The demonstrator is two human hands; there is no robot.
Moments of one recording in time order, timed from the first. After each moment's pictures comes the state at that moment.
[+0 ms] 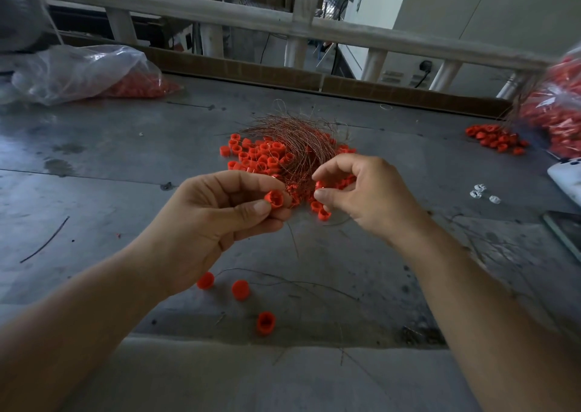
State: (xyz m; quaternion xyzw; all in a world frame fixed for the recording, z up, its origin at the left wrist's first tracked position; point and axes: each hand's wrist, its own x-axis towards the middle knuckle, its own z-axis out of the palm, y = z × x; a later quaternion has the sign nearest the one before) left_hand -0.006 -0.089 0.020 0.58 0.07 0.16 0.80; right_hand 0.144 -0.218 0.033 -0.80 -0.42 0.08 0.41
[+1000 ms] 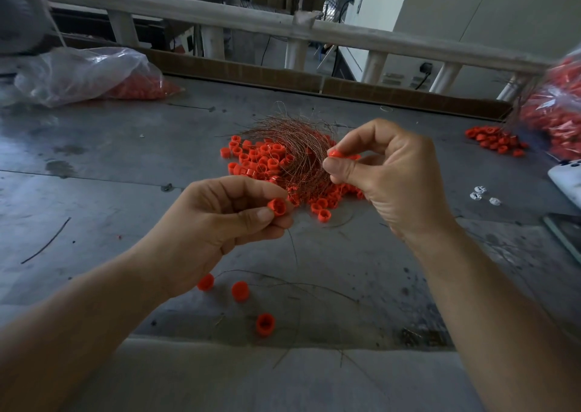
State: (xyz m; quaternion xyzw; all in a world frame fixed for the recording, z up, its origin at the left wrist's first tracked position) left_hand -0.005 -0.088 0.016 0.61 0.06 0.15 0.78; right_hand 0.133 -0.225 0.056 -0.68 -0.42 0.03 0.60
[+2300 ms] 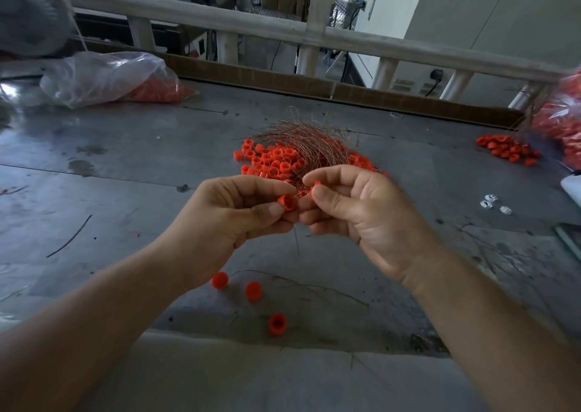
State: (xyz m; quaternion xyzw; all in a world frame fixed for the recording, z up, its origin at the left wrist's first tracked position) left_hand -0.004 -0.087 0.020 0.60 0.09 0.17 0.78; right_hand 0.113 -0.218 0.037 -0.59 -0.35 0.35 0.64
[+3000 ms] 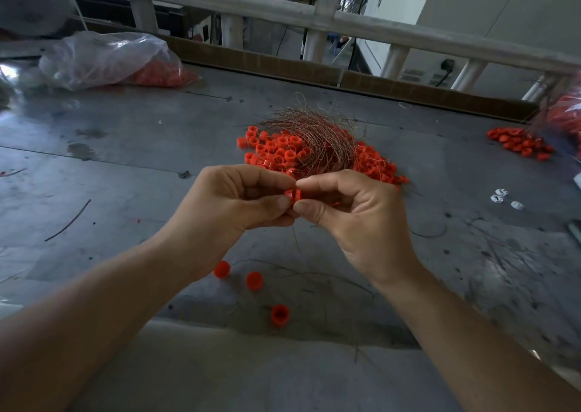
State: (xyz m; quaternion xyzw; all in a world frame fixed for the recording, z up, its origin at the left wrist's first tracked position) left_hand -0.003 -0.091 0.017 0.64 0.13 0.21 0.73; right_hand 0.098 -0.210 0.014 -0.65 -0.47 0.06 0.59
